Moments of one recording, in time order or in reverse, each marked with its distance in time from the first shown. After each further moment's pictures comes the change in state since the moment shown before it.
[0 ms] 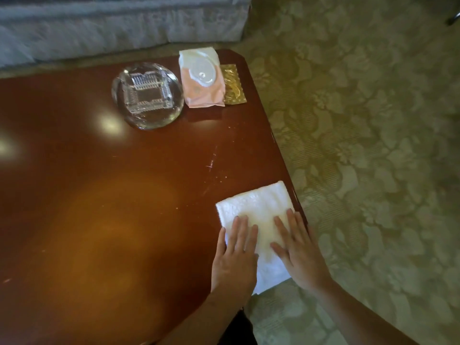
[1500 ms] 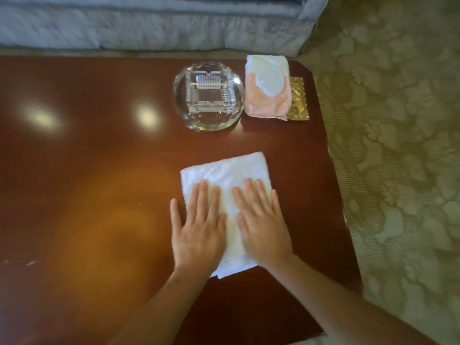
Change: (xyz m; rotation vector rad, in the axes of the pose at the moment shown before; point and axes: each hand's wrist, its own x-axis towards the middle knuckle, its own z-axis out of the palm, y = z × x) left_hand 0.032 -0.161 -0.021 0.029 0.392 -0.449; right_hand 0.153 -0.171 -0.012 -0.037 0.177 -0.346
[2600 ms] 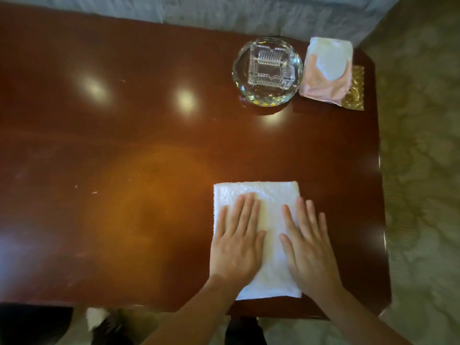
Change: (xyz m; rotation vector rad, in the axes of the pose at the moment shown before) left_hand -0.096 0.020 0.015 -0.143 0.000 0.016; right_hand -0.098 0.009 0.006 -0.045 -0.019 -0.095
